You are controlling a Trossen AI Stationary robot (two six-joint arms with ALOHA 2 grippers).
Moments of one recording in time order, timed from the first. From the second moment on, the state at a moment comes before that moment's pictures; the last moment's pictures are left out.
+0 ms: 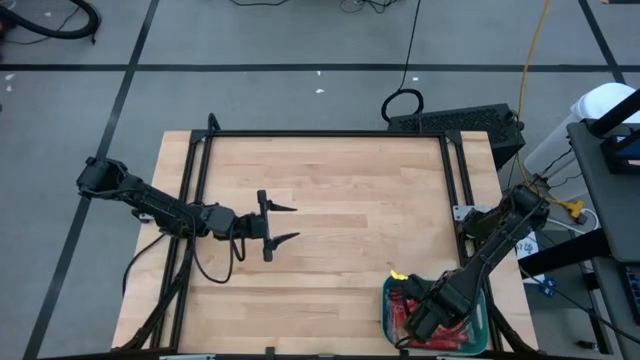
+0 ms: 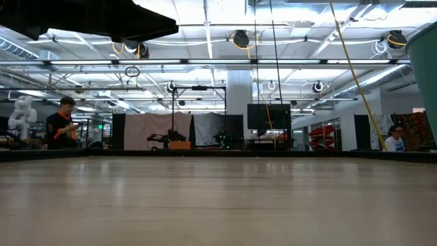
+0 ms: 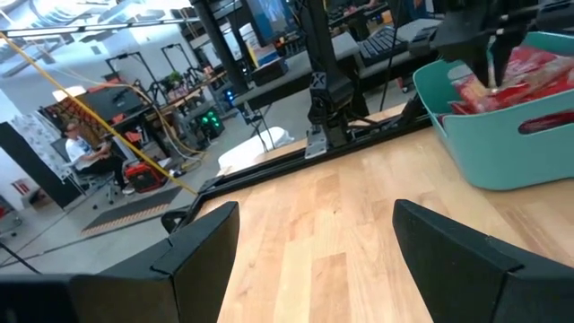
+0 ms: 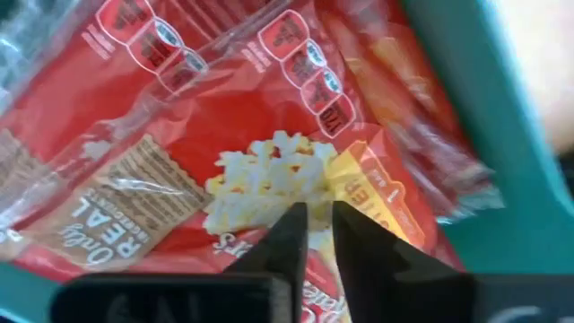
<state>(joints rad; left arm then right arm) -0.28 1.24 0.44 0.76 -0.39 0.38 0.82 1.67 1.31 -1.20 -0.21 1.58</state>
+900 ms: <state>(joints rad) -0.28 1.24 0.44 0.76 -0.39 0.39 0.82 1.62 1.28 -0.81 -0.21 1.63</state>
